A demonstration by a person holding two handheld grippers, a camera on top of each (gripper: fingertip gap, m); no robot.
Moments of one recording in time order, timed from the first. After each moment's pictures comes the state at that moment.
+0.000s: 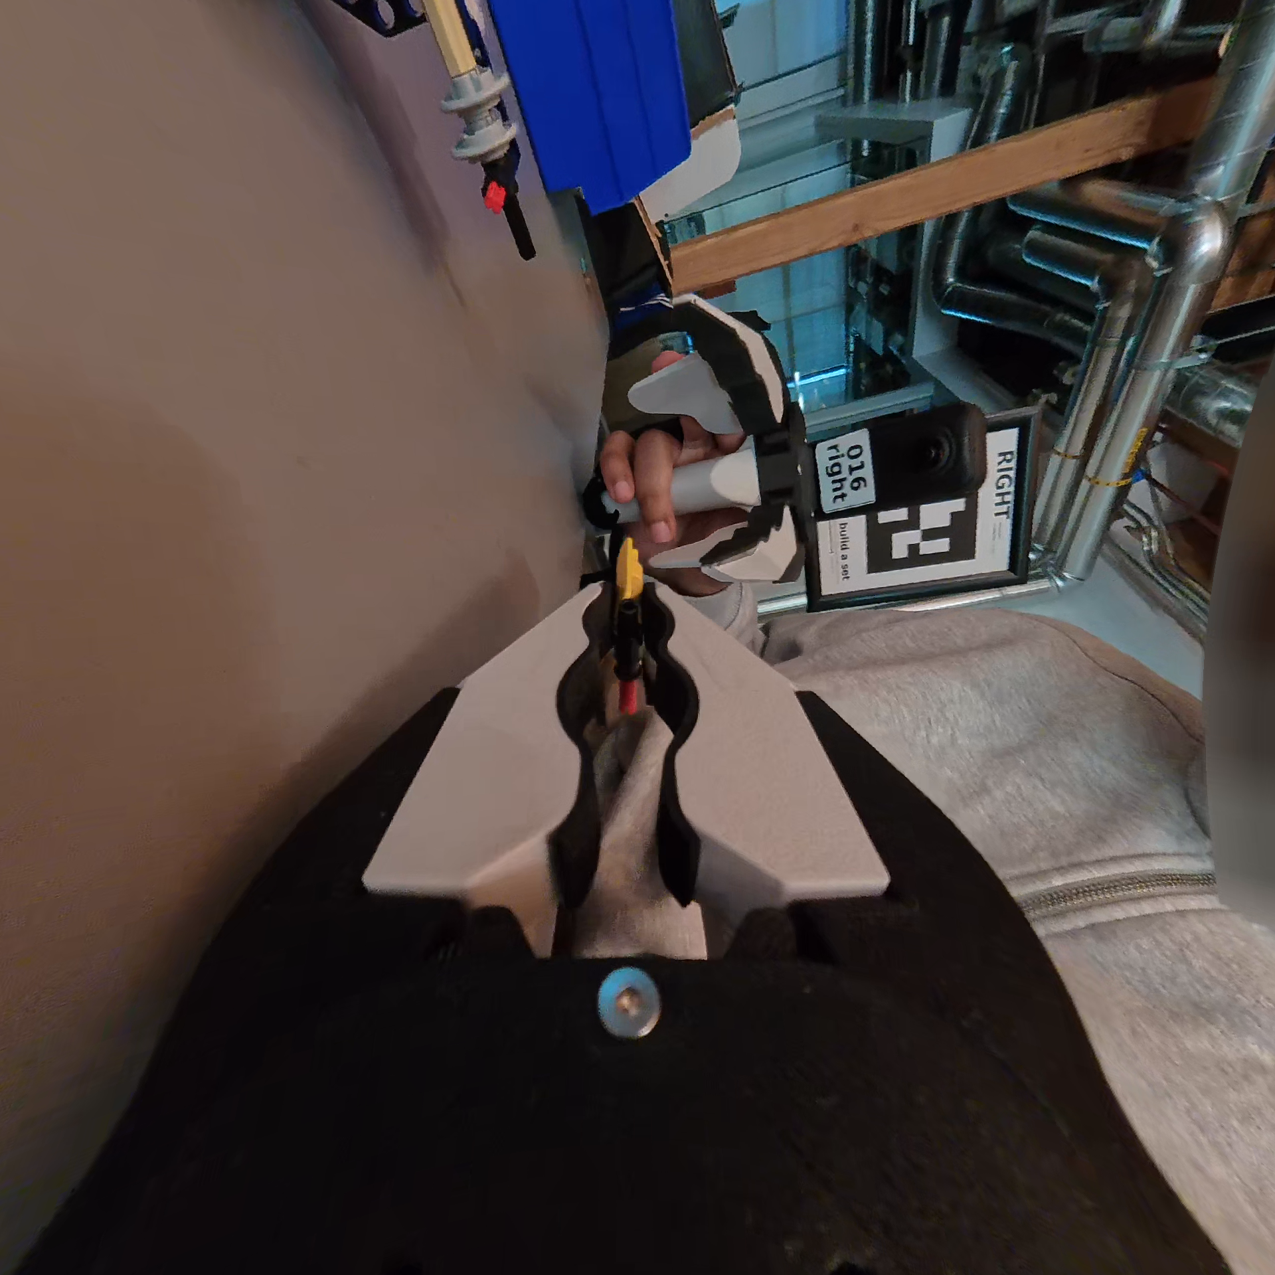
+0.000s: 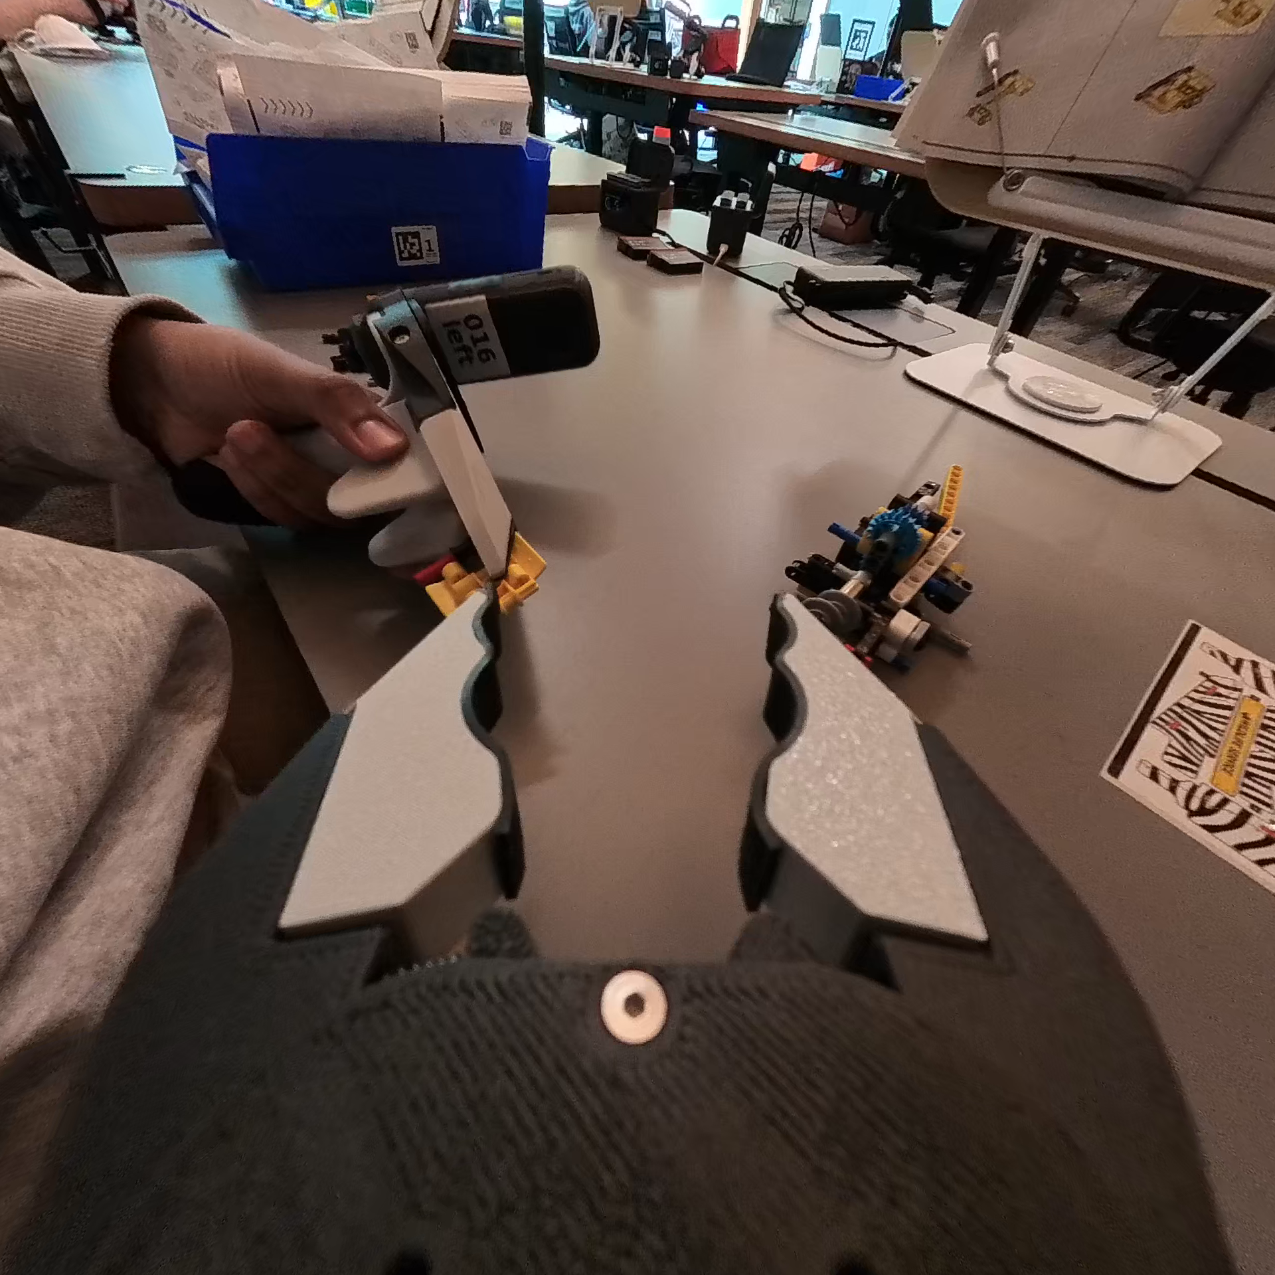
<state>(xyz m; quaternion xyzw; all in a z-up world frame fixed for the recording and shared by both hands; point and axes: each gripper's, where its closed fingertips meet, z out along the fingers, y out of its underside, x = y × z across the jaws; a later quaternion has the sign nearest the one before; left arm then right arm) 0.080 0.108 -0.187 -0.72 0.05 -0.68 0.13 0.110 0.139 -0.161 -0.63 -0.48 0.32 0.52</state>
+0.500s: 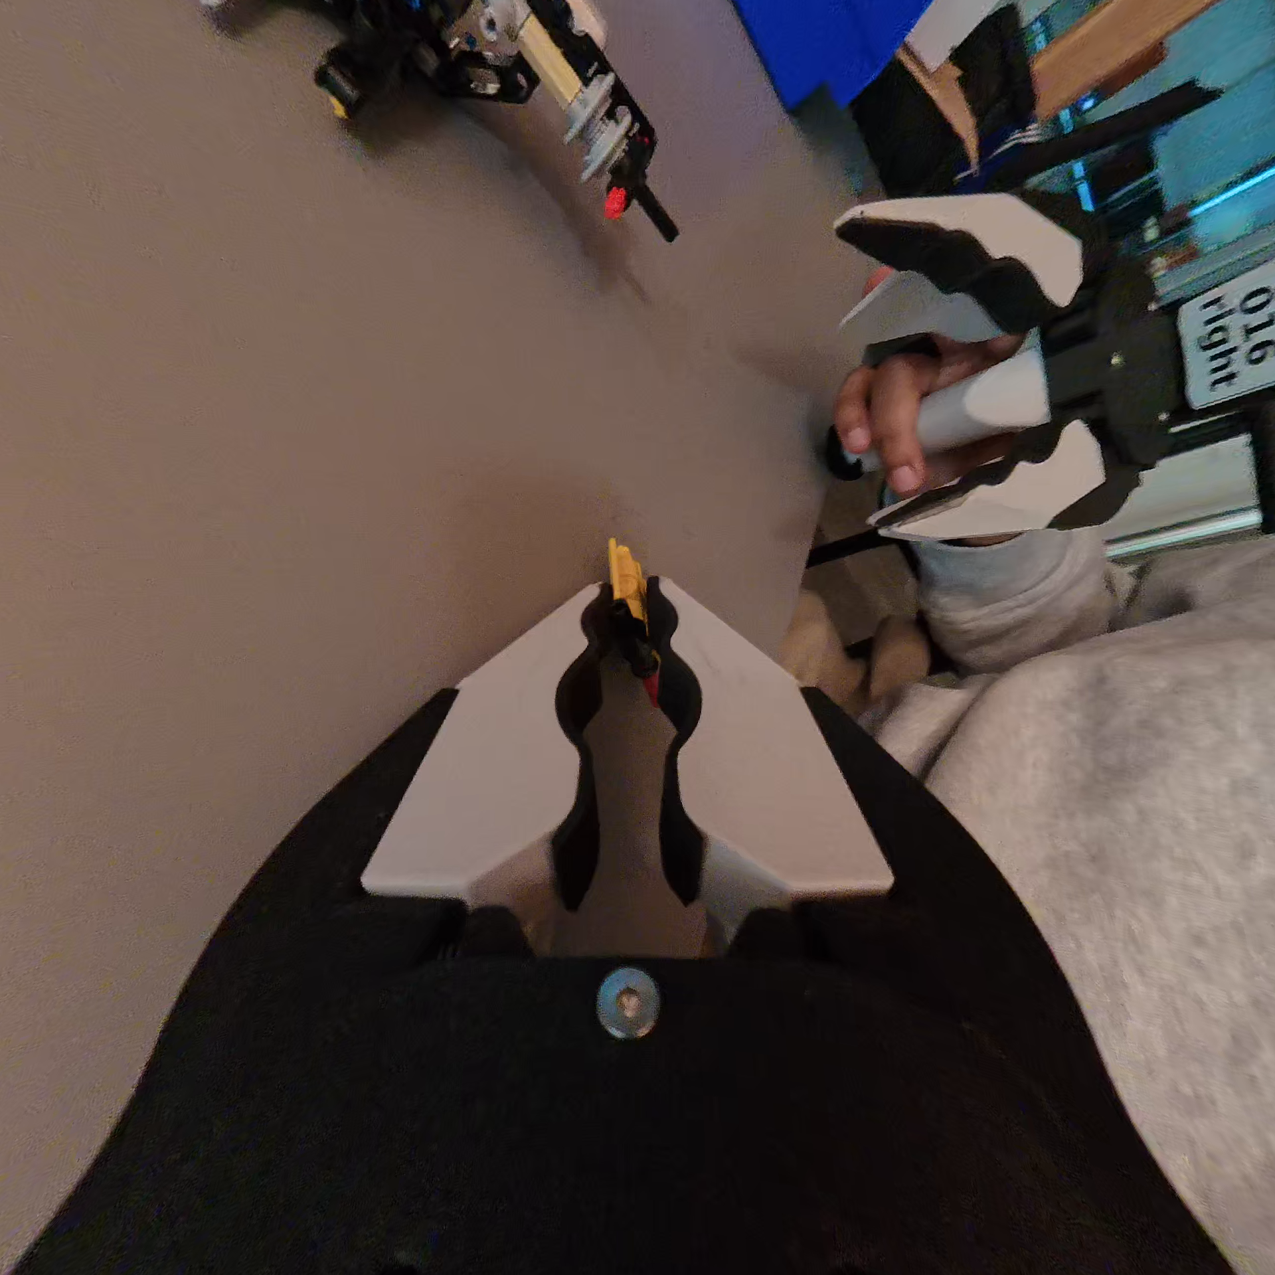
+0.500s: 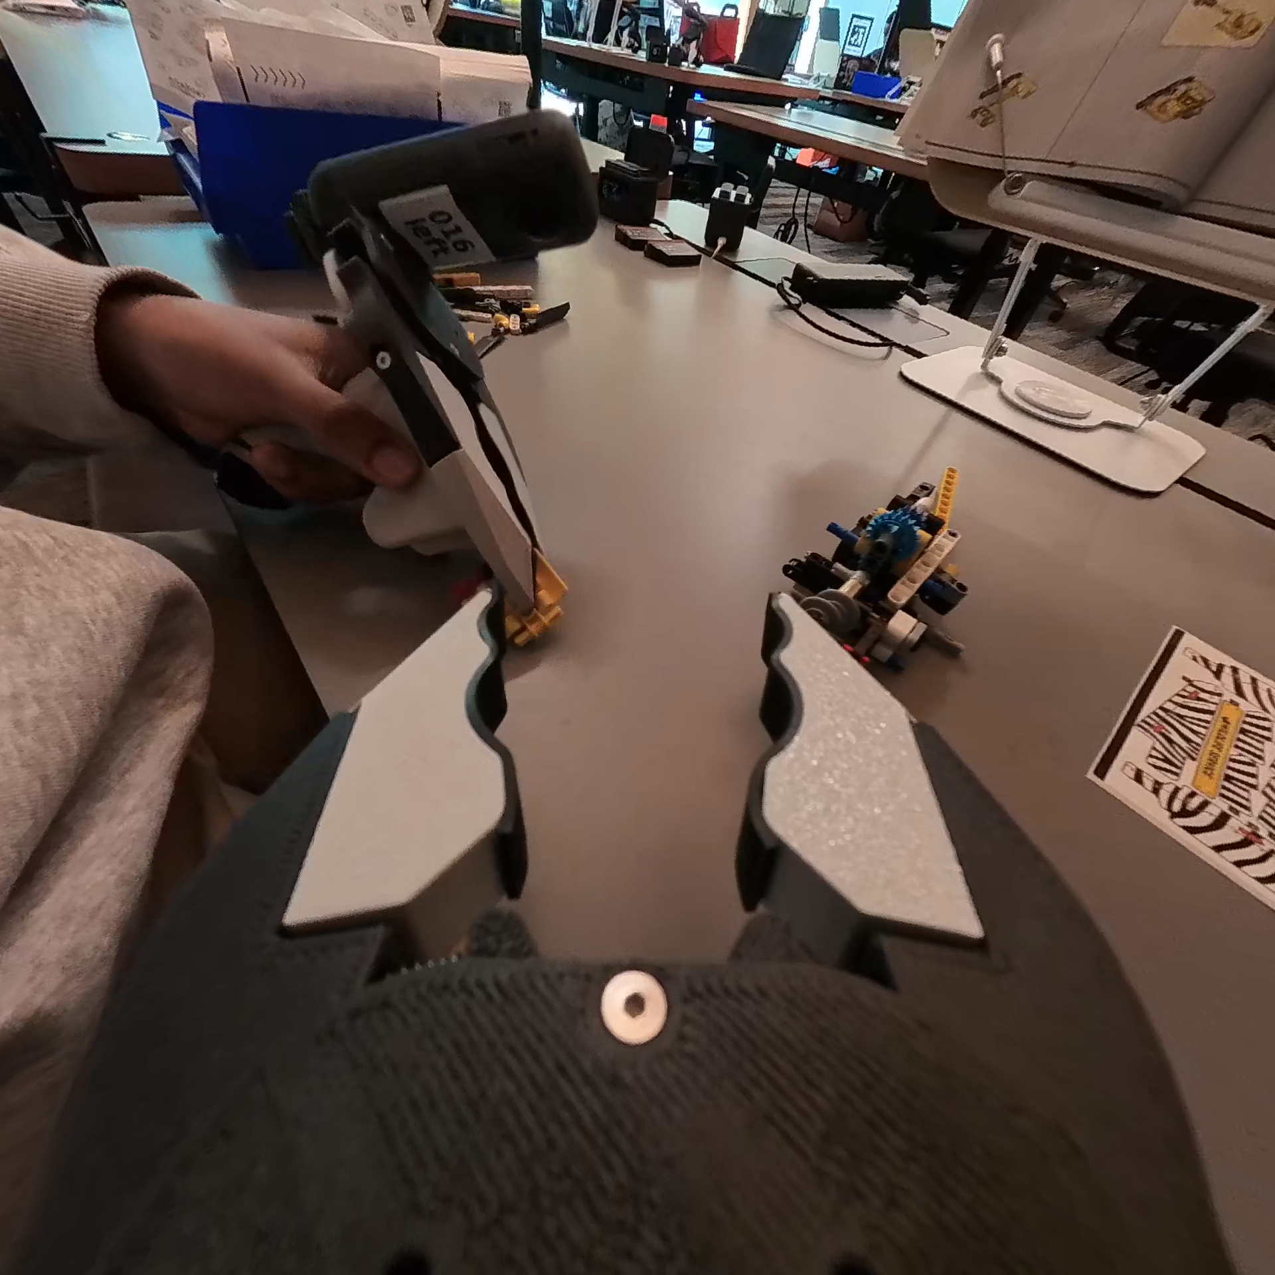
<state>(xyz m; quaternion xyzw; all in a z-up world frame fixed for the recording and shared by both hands) 0.063 0.121 -0.226 -0.85 0.17 -0.45 0.22 0.110 0.139 -0.163 -0.63 -0.49 0.30 0.52</state>
